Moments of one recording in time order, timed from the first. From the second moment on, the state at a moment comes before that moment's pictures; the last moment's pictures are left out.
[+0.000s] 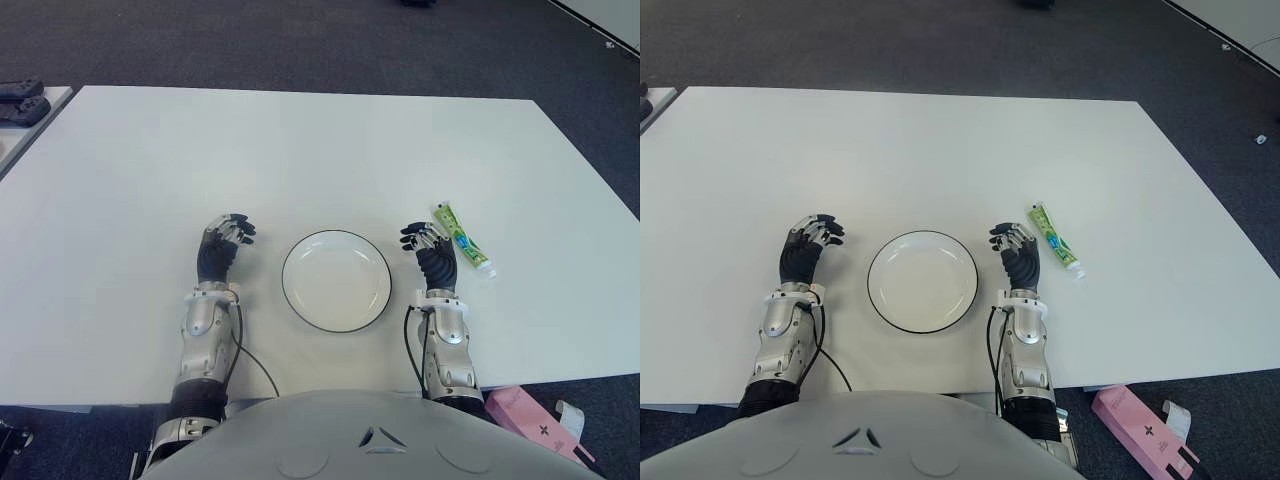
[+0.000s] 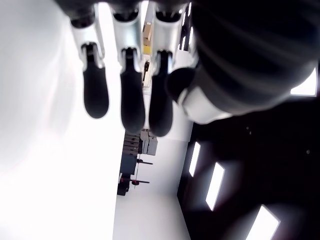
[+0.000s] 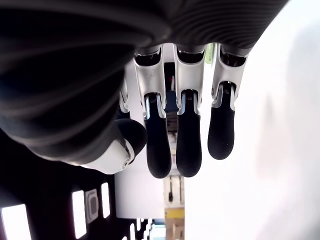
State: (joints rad) left arm 0.14 -0.04 0.14 0.33 -0.15 -0.38 -0.10; right arm 0.19 0.00 -0.02 0.08 -0.15 -0.24 -0.14
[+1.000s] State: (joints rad) left arm 0.14 -0.04 0.14 0.32 -0.13 -0.36 -0.09; right arm -0.11 -0.27 0.10 0.06 -0.78 0.40 -0.13
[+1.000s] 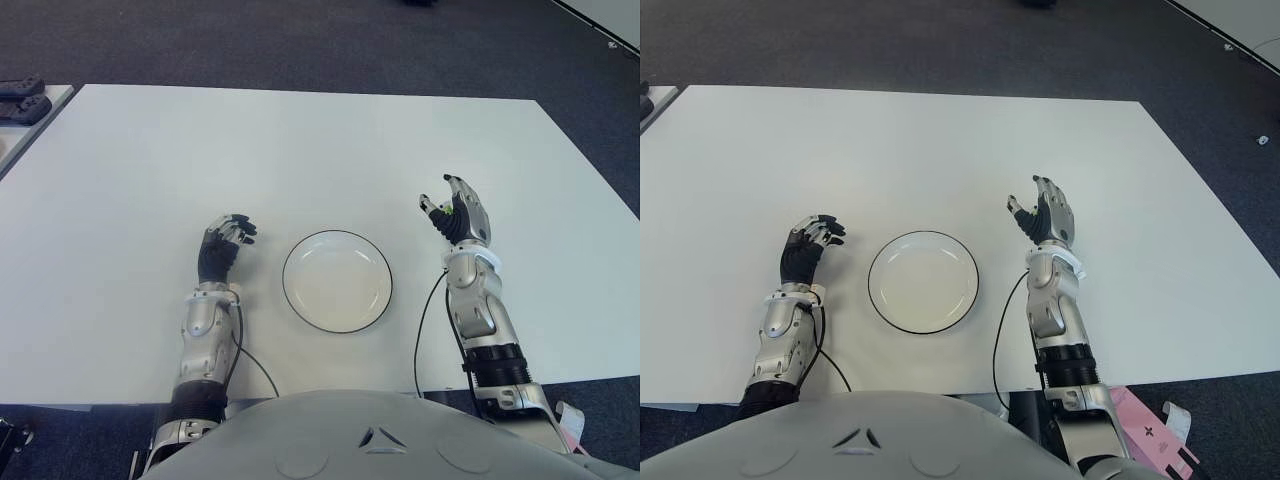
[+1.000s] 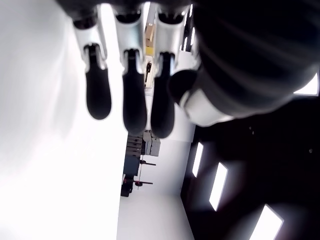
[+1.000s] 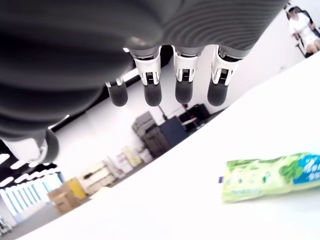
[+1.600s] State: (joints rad) left arm 0.17 -0.04 0.14 0.29 -0.13 -0.35 -0.08; right arm -0.31 -0.29 0.20 0.34 -0.83 0.60 -0.11
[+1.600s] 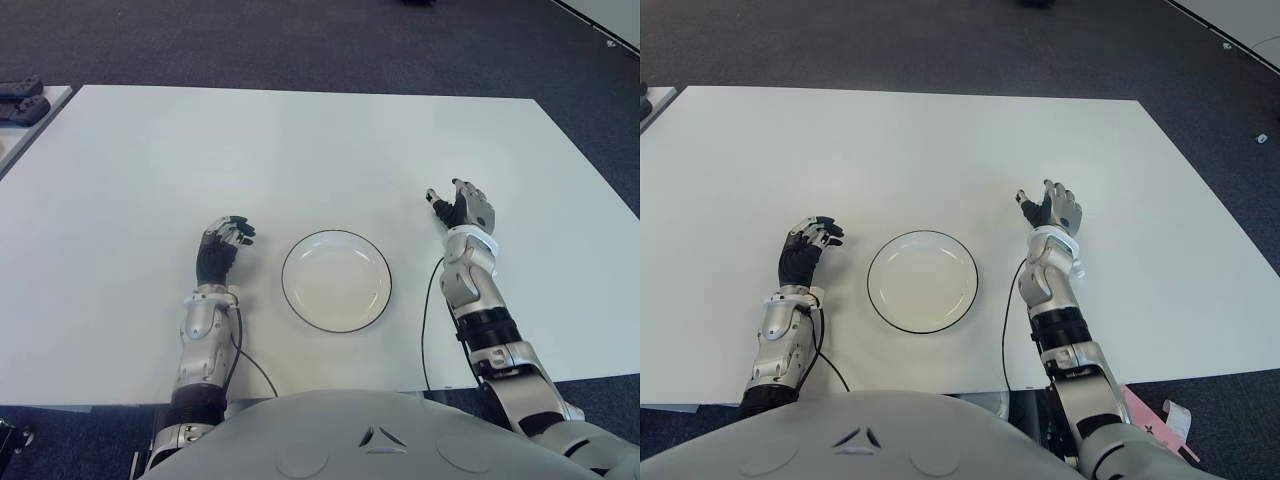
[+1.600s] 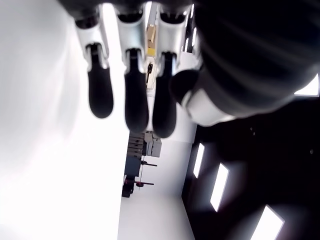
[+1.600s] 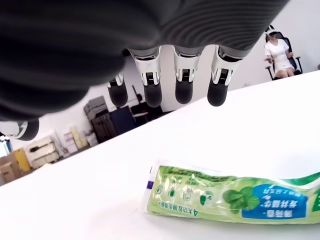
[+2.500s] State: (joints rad) left arm 0.19 -0.04 0.14 0.26 -0.15 -0.35 -0.08; right arm -0.50 -0.26 0.26 0.82 -0.75 0.61 -0.24
